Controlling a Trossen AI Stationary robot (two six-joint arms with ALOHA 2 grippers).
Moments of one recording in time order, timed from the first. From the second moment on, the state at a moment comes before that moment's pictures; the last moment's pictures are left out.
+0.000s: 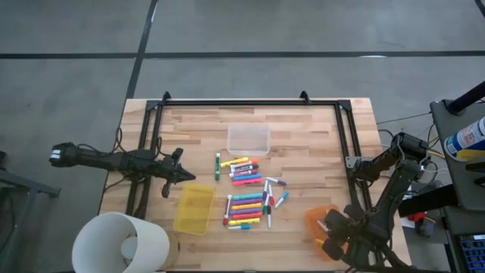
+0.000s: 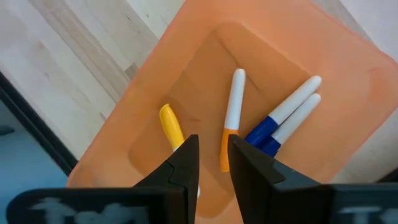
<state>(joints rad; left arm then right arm) -0.11 0.30 0.01 0.07 0.08 -0.13 1.09 1.57 1.08 -1.01 0.24 1.83</state>
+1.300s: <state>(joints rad) -0.11 0.30 0.01 0.07 0.08 -0.13 0.94 1.56 1.32 -1.12 0.37 1.49</state>
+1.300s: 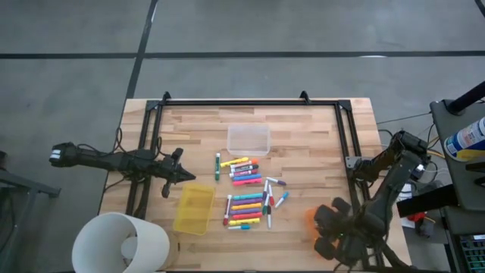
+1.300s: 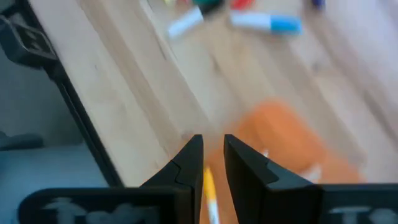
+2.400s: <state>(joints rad) -0.11 0.30 0.01 0.07 0.08 -0.13 0.47 1.59 1.16 -0.82 0.31 0.26</state>
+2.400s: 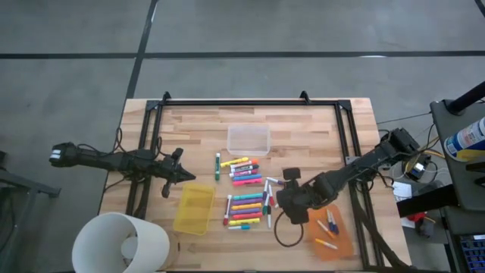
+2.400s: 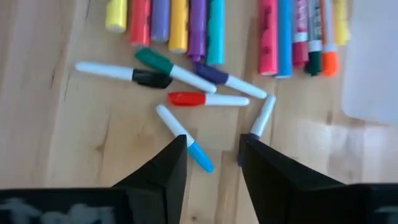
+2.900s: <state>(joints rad) -0.11 0.30 0.01 0.07 0.08 -0.13 0.38 1.59 1.00 -0.61 0.18 0.11</state>
